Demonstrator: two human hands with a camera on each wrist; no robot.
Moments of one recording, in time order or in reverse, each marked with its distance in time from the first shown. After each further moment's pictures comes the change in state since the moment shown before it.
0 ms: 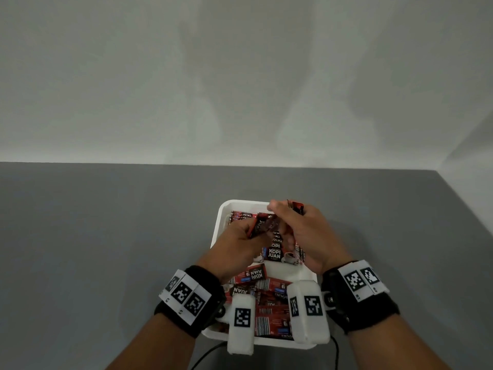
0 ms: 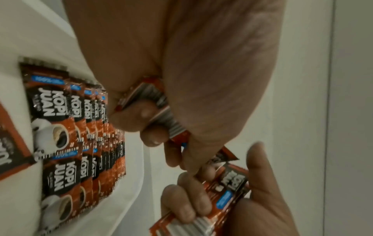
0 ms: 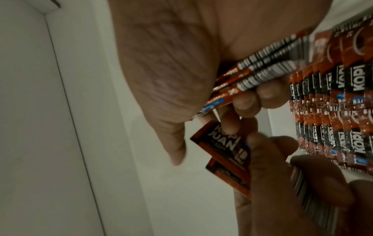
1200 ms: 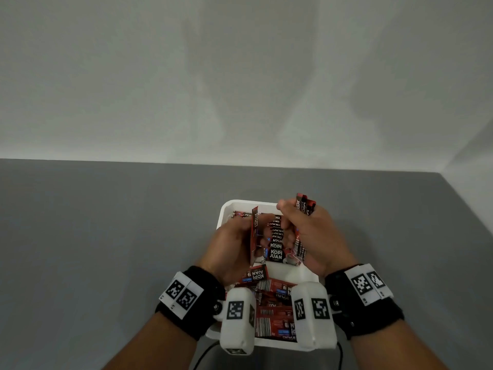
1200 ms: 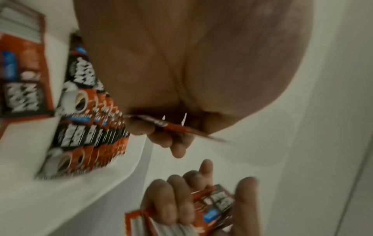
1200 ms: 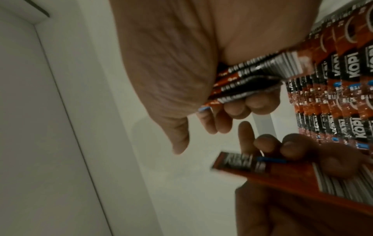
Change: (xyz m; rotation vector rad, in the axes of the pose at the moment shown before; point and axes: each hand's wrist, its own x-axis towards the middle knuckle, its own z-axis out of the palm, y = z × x) left_hand 0.005 -0.002 0.000 -0.597 0.024 -0.173; right_hand 0.006 0.007 -0.002 0.140 0.027 -0.014
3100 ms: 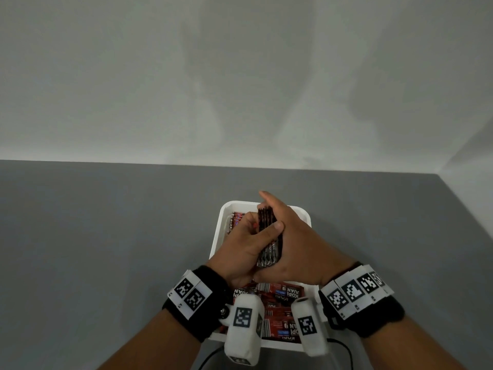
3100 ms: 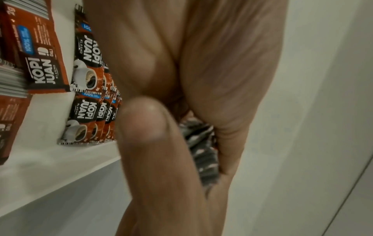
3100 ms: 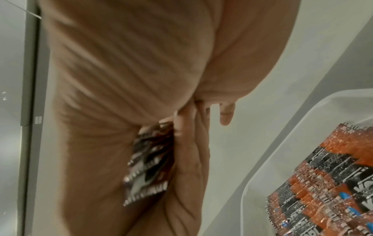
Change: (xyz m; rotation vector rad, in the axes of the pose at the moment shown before) left_hand -0.004 -0.006 0.018 -0.039 -0.062 0.087; right_hand -0.009 0.005 -0.007 -0.831 -0.437 -0.337
